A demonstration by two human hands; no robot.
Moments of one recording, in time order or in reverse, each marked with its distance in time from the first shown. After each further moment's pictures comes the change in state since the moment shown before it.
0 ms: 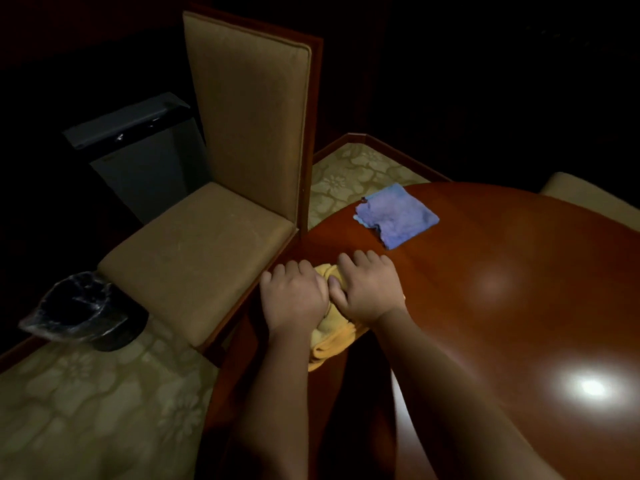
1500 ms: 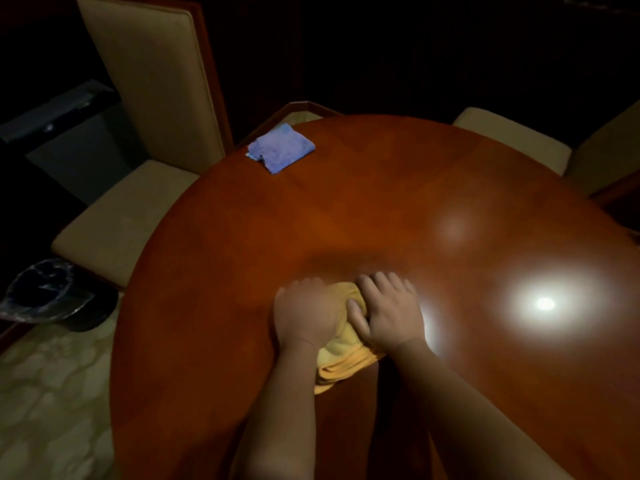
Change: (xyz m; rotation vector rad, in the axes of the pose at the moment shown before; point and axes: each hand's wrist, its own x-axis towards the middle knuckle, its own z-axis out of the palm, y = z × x) left_hand -0.206 0.174 -0.074 -0.289 -0.125 0.167; right_hand -0.287 0.088 -0.123 0.014 -0.015 0.225
